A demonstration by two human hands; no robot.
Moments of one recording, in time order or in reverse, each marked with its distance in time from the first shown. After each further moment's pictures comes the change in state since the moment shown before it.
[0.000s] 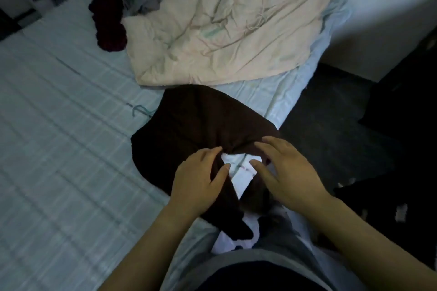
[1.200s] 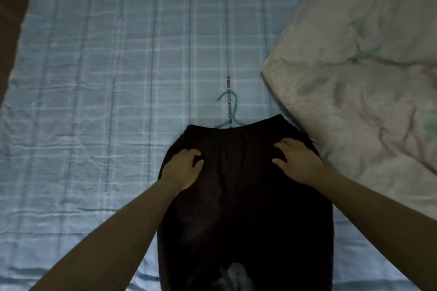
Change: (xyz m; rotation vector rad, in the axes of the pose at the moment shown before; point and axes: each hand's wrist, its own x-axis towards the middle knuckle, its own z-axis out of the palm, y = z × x) left_hand 0.185 -0.305 0.066 -0.395 0.028 -1.116; right_hand 0.526 -0.040 0.243 -0.459 -0.912 -0.710
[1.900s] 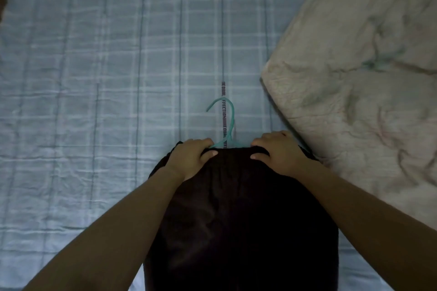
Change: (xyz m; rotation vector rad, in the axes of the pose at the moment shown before) left_hand 0.085 0.039 -0.011 0.035 -0.022 0.270; right_hand 0.091 0.012 -0.006 -0.017 0.183 -0.332
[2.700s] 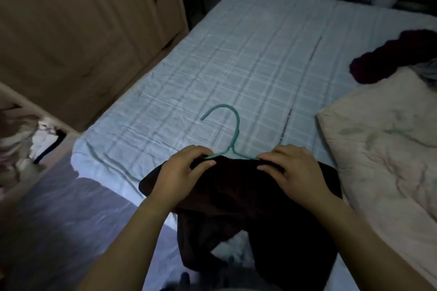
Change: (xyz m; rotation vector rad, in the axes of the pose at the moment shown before) left_hand -0.430 0.072 0.005 -0.371 0.871 -0.052; right_hand -0.228 -0.277 -0.065 -0.003 0.479 -0.569
